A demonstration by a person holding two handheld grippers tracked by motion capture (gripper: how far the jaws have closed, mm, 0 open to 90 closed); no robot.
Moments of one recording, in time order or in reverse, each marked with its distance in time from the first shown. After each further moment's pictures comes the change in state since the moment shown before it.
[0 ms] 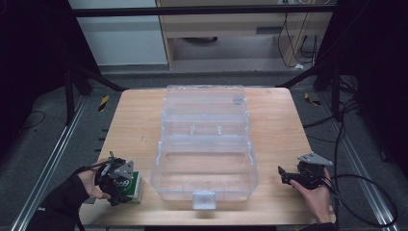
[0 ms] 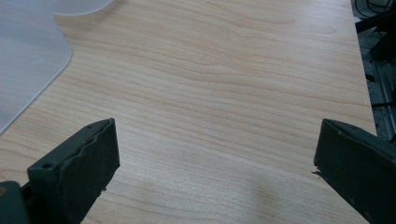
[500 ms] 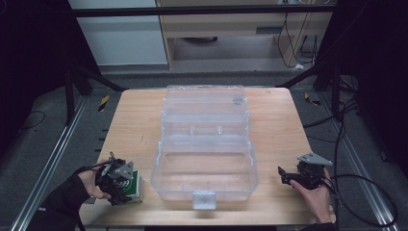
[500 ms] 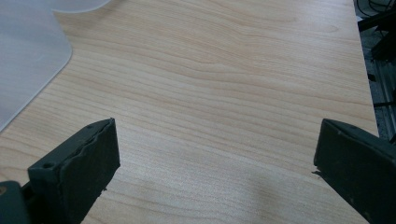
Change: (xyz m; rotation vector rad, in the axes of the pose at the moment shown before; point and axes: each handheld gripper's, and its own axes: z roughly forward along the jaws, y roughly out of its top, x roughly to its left) left arm 0.000 -0.002 -0.001 0.009 -0.016 -0.032; right arm 0.000 0.000 0.000 0.006 0.001 -0.005
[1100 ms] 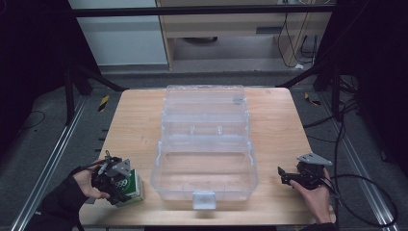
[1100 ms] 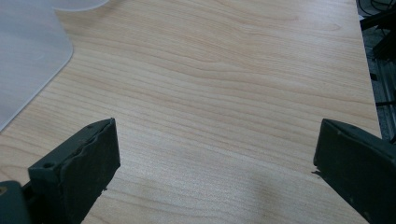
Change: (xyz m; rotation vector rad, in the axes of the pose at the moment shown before) left arm -0.004 0.001 -0.017 -0.029 -0.002 -0.088; right arm 0.000 0.000 0.000 0.003 0.004 0.000
